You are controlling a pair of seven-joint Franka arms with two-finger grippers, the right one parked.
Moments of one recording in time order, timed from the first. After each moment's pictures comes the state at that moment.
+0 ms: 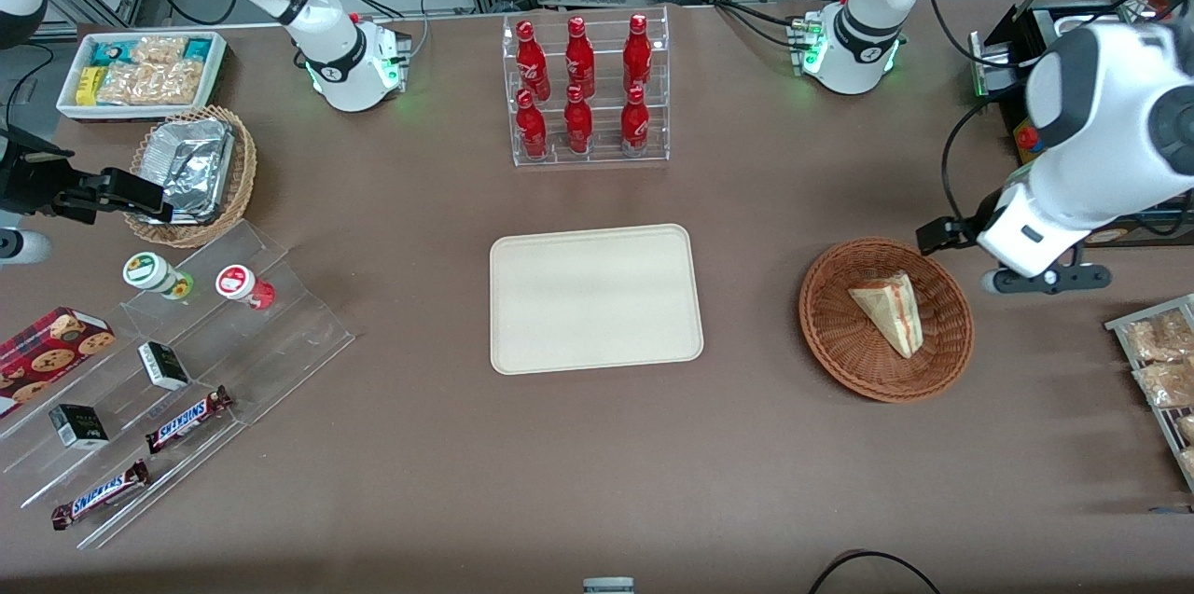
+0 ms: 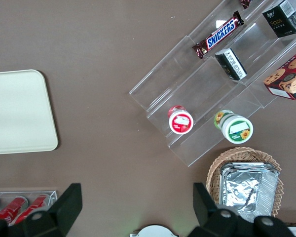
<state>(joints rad) -0.07 0.07 0.00 -1.95 0.00 1.90 -0.14</state>
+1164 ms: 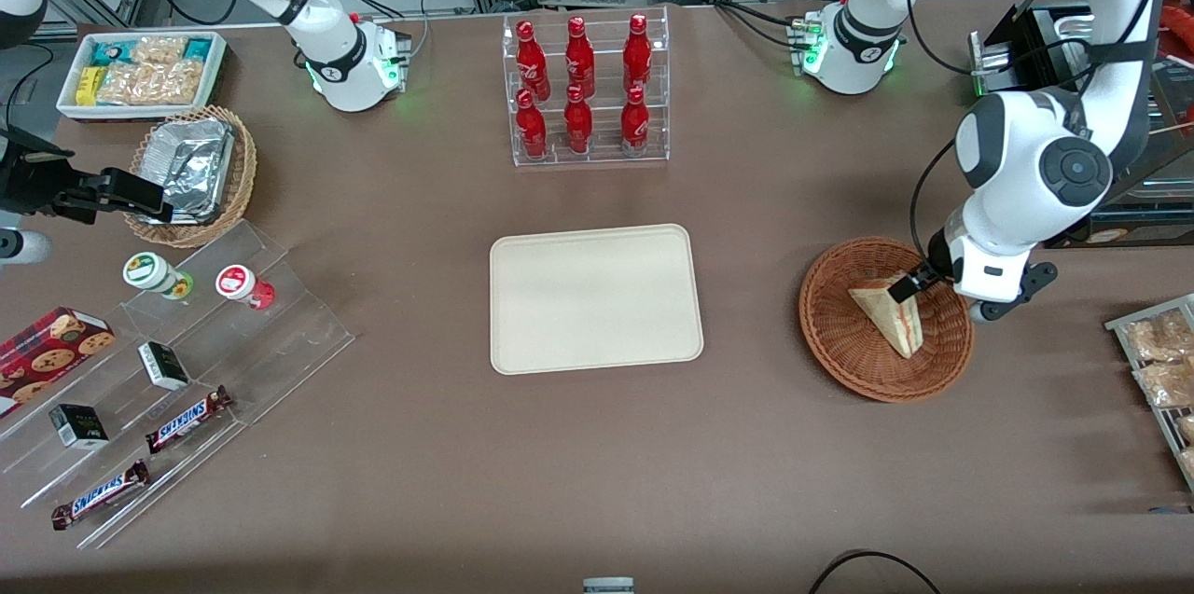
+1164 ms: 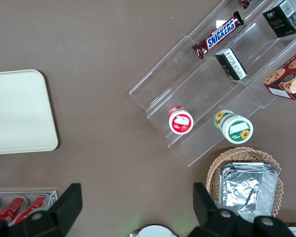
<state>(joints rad) -0.07 0.14 0.00 -2.18 0.00 2.31 -0.64</state>
